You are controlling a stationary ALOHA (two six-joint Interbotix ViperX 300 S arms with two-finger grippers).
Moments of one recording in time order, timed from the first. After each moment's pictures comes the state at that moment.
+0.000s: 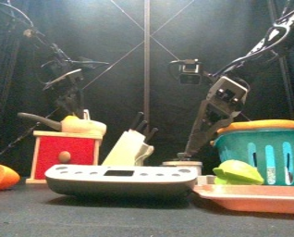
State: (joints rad) left arm 0.38 -0.45 0.79 0.53 0.59 -0.73; right arm -0.08 -0.08 0.82 -0.35 0.06 0.45
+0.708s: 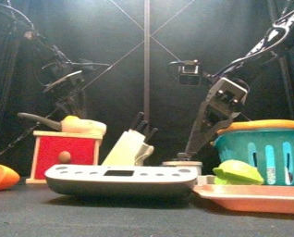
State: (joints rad) left arm 0.39 -0.44 0.79 0.53 0.56 -0.73; right arm -0.08 -0.08 0.82 -0.35 0.06 0.45
